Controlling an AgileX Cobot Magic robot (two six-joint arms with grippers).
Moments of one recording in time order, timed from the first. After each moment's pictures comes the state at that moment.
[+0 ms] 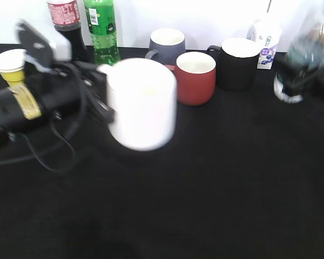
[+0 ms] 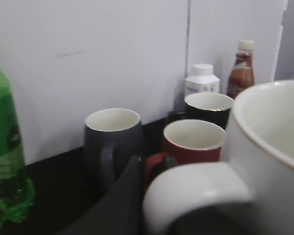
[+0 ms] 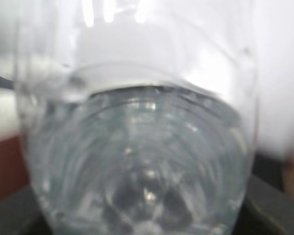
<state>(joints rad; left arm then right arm) -0.47 1.66 -0.61 0.47 -0.92 -0.20 -0.04 1.84 -0.62 -0.50 -1.16 0.16</state>
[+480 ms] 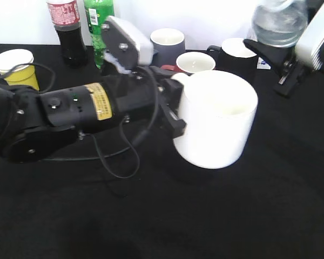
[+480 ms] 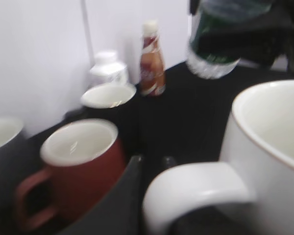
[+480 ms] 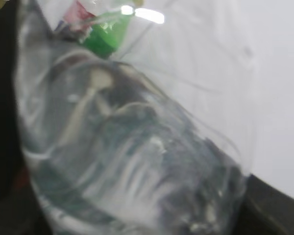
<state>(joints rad) -0.72 1.78 -0.82 0.47 -0.81 -0.26 0.12 1.46 -0.62 -0.81 -0.95 -0.21</state>
